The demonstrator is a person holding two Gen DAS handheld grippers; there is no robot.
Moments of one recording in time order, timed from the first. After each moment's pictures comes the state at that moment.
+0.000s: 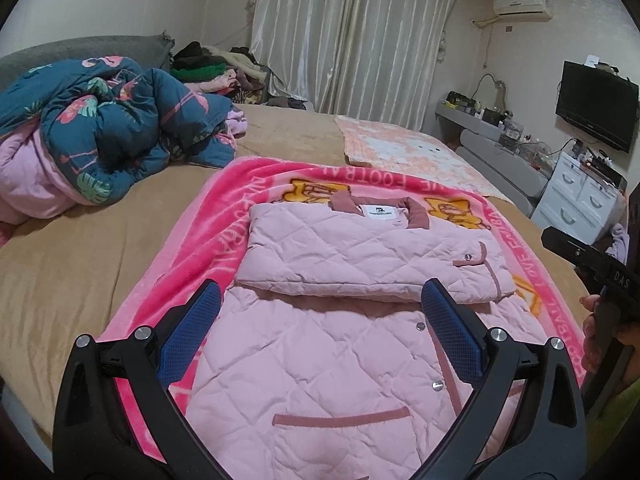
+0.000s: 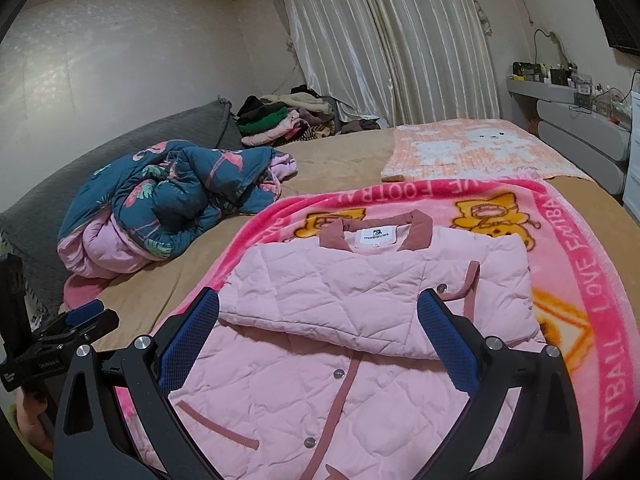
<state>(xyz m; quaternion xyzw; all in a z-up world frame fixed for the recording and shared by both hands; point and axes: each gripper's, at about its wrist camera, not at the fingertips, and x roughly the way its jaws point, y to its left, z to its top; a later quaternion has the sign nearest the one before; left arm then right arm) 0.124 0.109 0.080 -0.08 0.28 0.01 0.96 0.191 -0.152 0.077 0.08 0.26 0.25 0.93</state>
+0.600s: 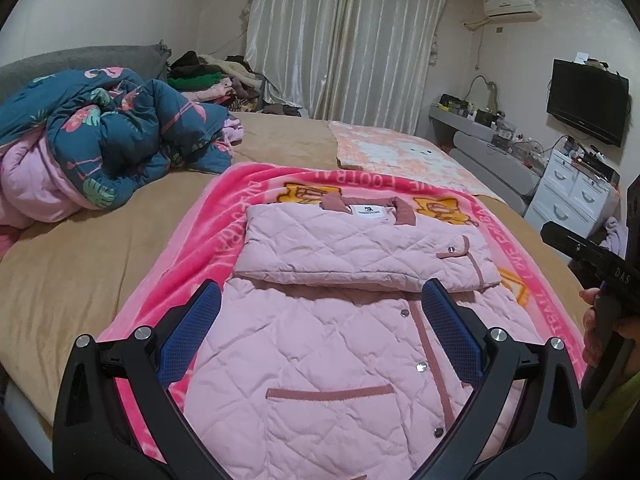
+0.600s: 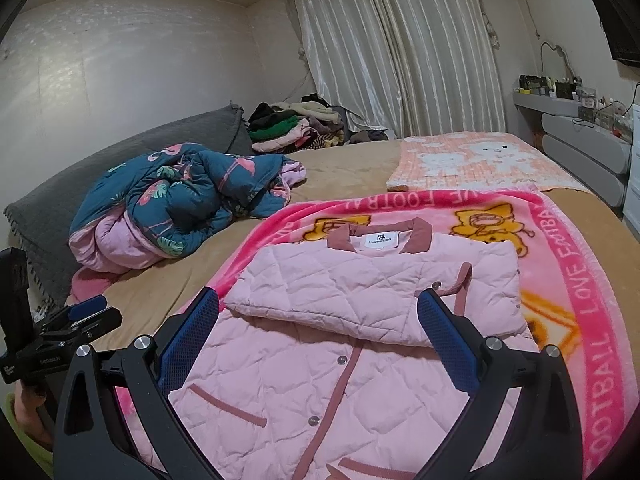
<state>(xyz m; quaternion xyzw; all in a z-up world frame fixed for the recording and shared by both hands) 0.086 0.091 0.089 -0.07 0.27 0.01 0.96 0.147 -0.166 0.089 0.07 0.24 0.26 0.93</state>
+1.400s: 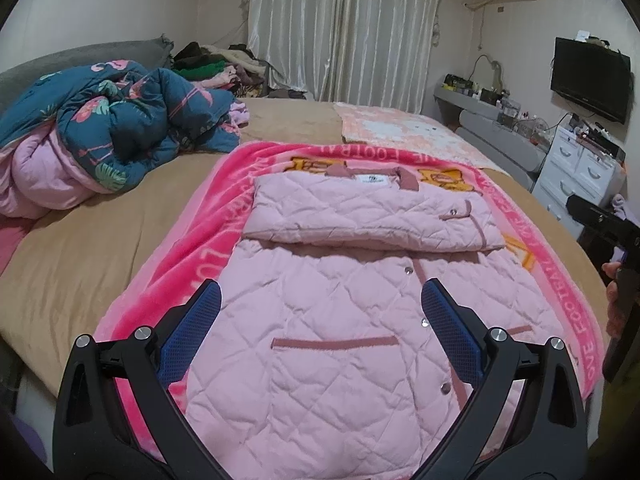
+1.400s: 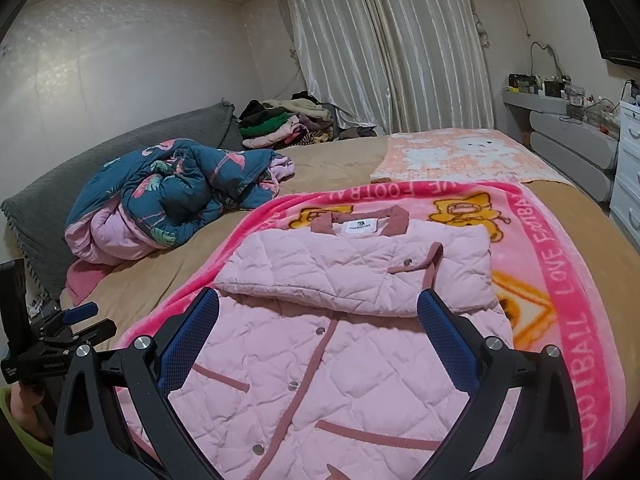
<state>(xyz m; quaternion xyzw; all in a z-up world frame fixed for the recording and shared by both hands) 0.052 0.078 0.066 -0.05 0.30 0.02 0.95 0.113 -0.200 0.078 0.07 0.25 0.24 0.94</state>
